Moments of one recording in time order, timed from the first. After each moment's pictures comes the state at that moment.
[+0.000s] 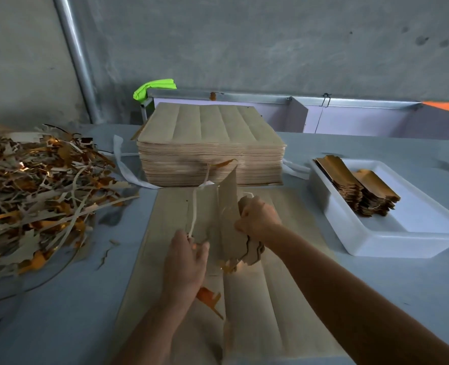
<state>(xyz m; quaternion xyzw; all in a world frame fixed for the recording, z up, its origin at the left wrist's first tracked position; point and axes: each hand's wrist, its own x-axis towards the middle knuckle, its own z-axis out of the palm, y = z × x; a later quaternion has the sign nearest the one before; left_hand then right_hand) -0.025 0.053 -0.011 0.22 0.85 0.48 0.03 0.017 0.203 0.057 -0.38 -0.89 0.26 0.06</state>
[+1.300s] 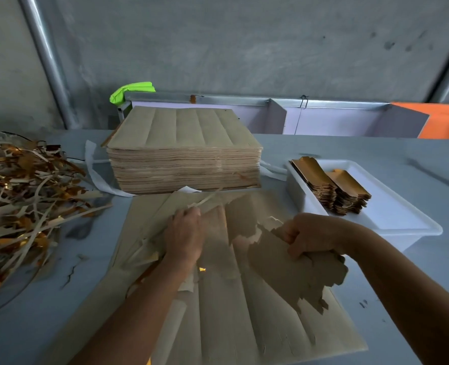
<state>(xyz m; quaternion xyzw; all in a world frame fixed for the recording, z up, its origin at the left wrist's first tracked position) -0.061 0.138 -0.002 0.31 0.90 0.29 -0.07 0.134 0.263 0.108 -0.32 -0.89 0.29 -0.16</state>
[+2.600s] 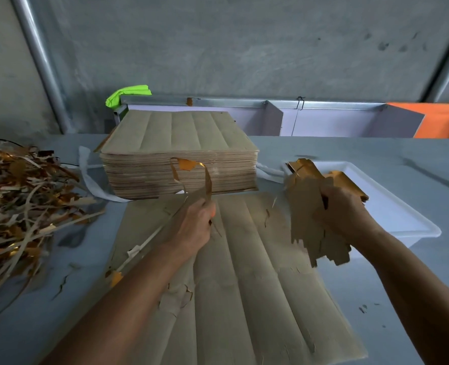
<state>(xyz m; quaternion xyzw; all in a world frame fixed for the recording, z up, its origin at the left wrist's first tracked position) -0.053 0.143 0.044 0.52 0.81 0.26 -0.05 0.156 0.297 0.112 -0.38 -0.89 0.14 0.20</state>
